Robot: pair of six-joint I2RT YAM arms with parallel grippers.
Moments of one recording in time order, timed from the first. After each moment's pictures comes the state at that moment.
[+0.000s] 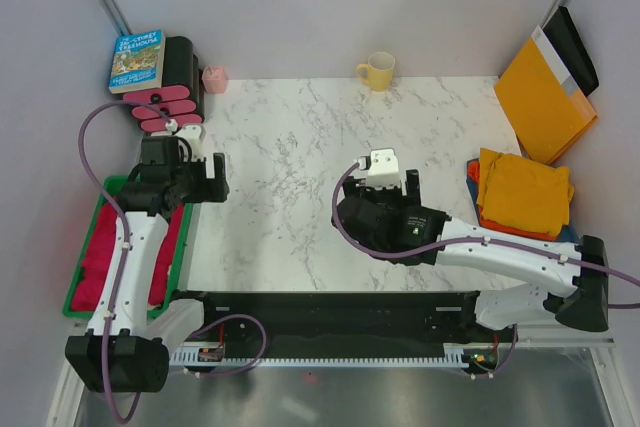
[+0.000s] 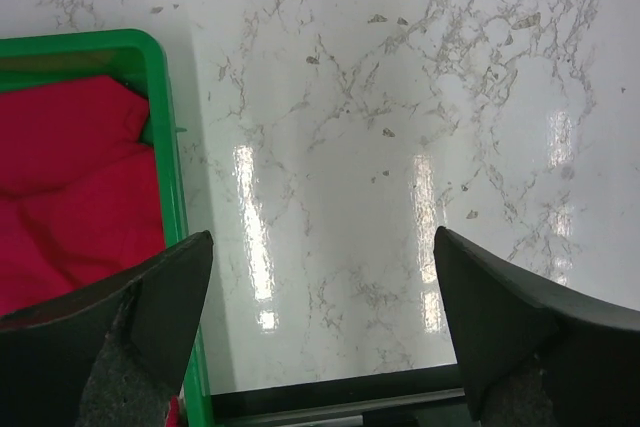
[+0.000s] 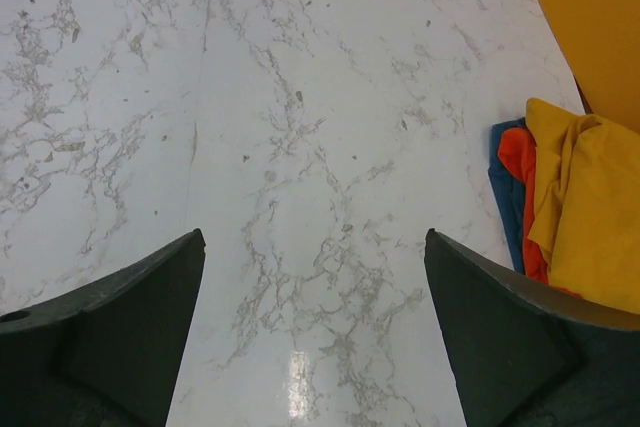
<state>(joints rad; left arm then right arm) 0.01 1.01 1.03 -0.83 0.11 0.02 1.21 1.29 1.16 -0.77 1.17 0.67</state>
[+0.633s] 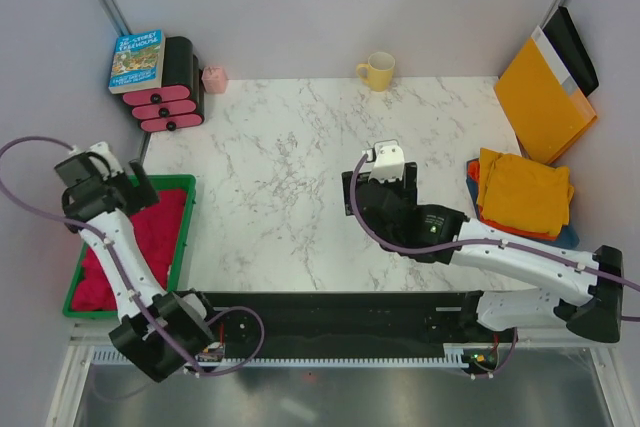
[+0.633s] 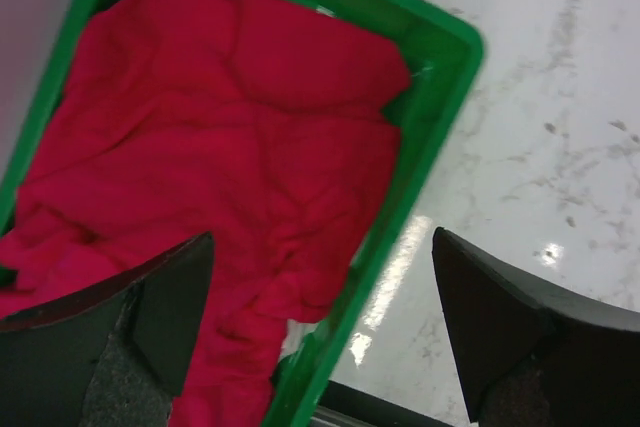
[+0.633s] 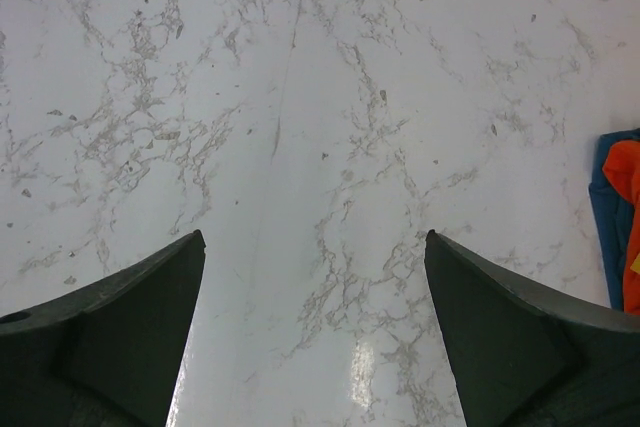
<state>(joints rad) 0.56 1.04 1.03 -0.81 0.16 0.08 1.14 1.21 1.10 -0.54 0.94 0.53</state>
